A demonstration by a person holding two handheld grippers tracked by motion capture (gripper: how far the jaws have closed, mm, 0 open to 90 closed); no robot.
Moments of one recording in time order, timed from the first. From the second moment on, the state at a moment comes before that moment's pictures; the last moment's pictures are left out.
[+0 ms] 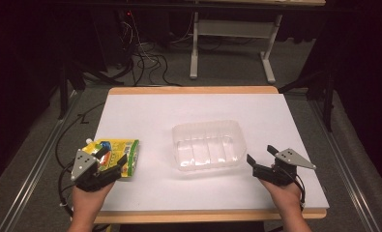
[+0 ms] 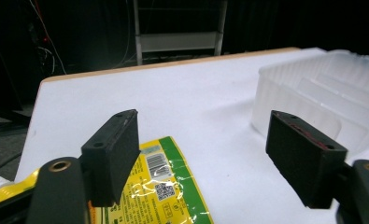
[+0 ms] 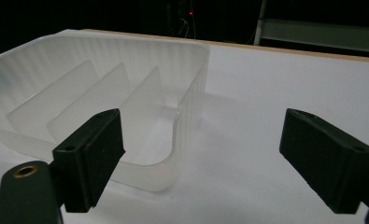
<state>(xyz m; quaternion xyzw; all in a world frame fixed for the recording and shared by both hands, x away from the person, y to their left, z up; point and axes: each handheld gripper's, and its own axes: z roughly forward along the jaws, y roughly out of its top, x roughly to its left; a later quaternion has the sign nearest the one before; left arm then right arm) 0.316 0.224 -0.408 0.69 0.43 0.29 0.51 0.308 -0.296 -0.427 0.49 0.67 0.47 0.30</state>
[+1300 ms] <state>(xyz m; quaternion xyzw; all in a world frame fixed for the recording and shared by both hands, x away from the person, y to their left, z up) 0.344 0.321 -0.458 0.62 0.62 0.27 0.40 0.309 -0.294 -0.430 0.48 0.69 0.46 0.29</state>
